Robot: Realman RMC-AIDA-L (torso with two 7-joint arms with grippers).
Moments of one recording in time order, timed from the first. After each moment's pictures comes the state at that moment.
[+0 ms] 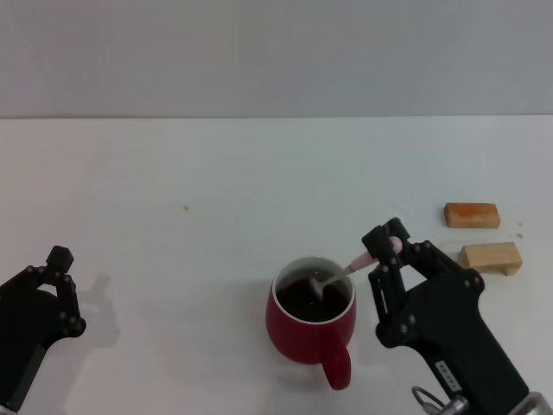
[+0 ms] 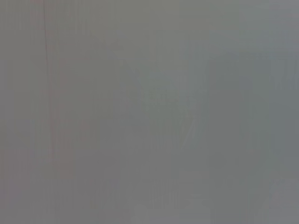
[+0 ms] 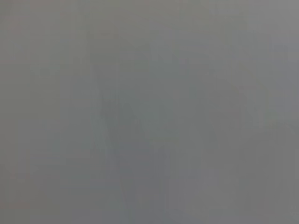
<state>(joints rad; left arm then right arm) -0.13 -2.06 -0.19 -0.27 1.89 1.52 0.05 0.20 2.07 0.07 0.71 -2.09 -1.55 -0.05</state>
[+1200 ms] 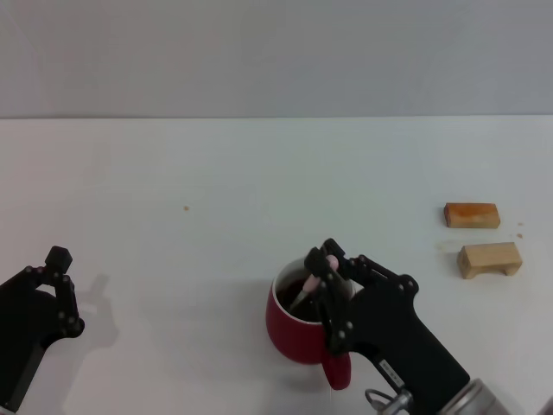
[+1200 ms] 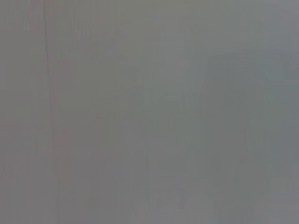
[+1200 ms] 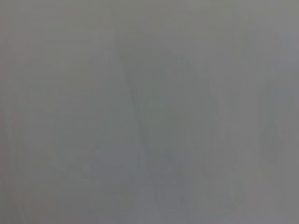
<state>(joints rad) -0.14 -2.06 -0.19 -0.26 1.89 1.52 0.04 0.27 2.08 0.08 0.70 -2.09 -1.36 -0.05</state>
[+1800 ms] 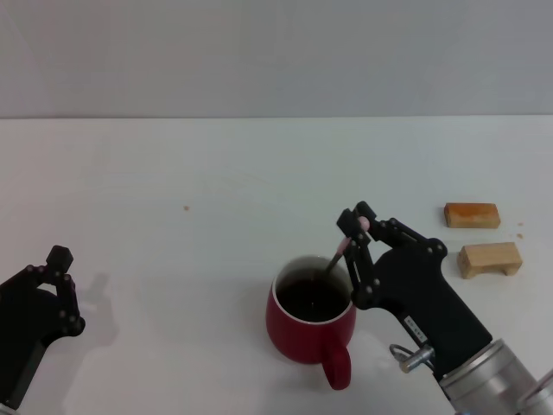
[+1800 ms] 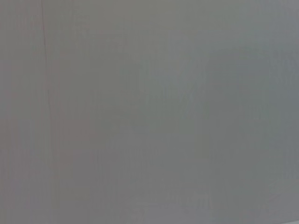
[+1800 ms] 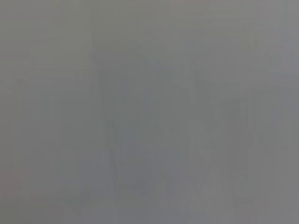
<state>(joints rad) -0.14 -2.06 -0.19 -0.26 1.89 1.51 0.04 0.30 2.08 0.18 0.64 -2.08 -1.35 -0.05</state>
